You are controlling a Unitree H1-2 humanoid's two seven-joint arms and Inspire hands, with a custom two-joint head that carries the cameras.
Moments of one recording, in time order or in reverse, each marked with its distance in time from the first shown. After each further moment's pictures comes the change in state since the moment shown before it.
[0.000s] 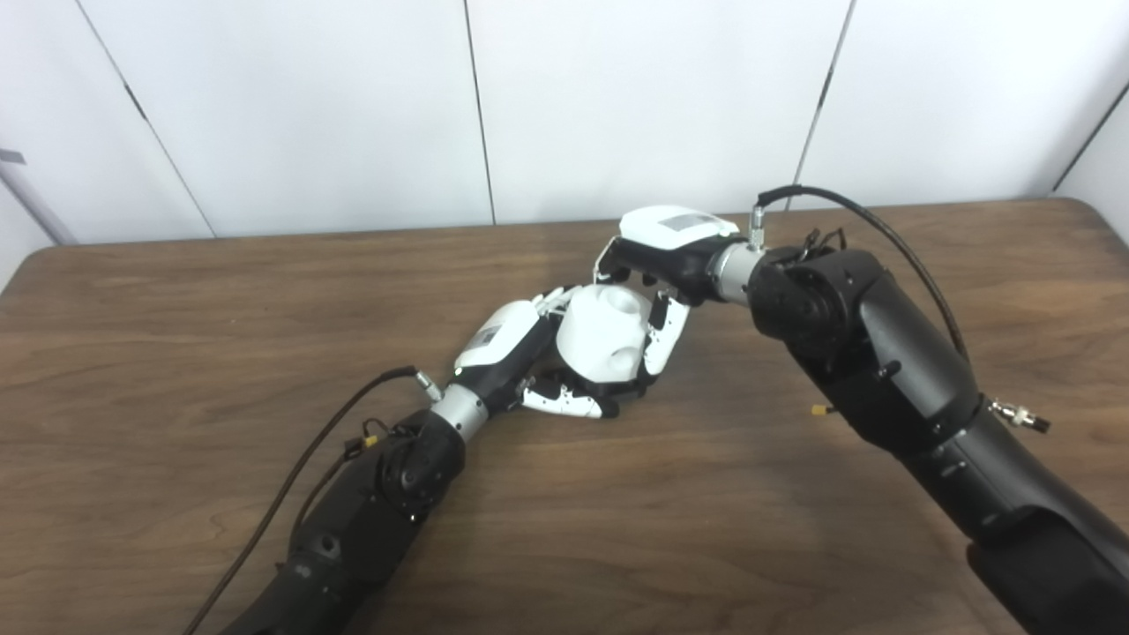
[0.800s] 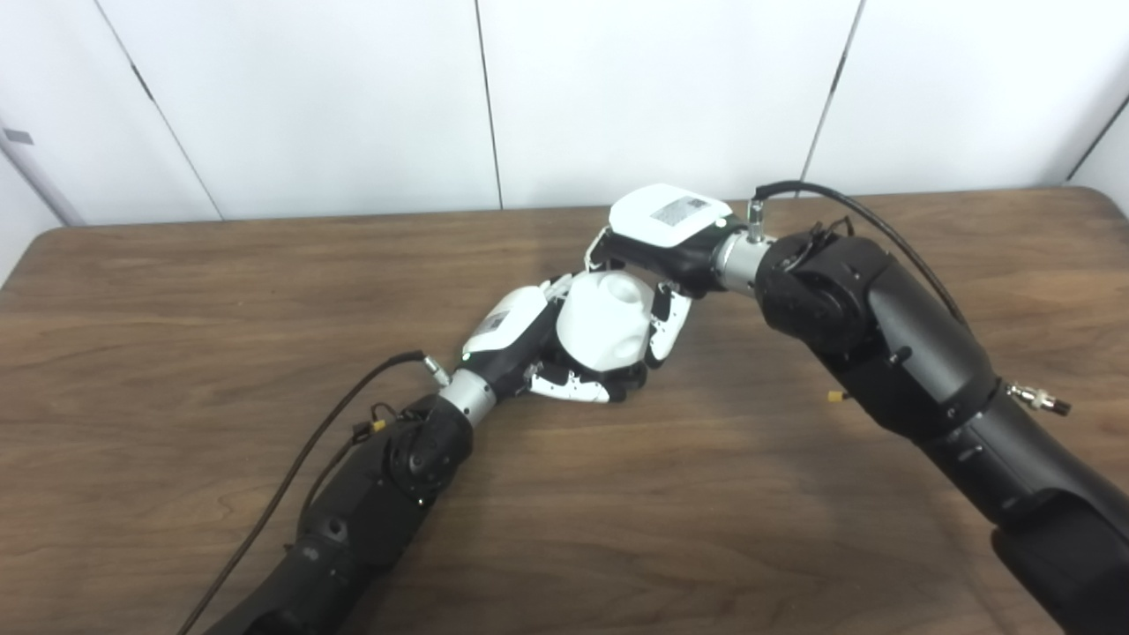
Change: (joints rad) left arm -0.001 -0.001 -0.007 -0.012 -0.015 0.018 -0.005; right arm -0.008 -0.041 0.051 0.040 0.010 -0.270 -0.123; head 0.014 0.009
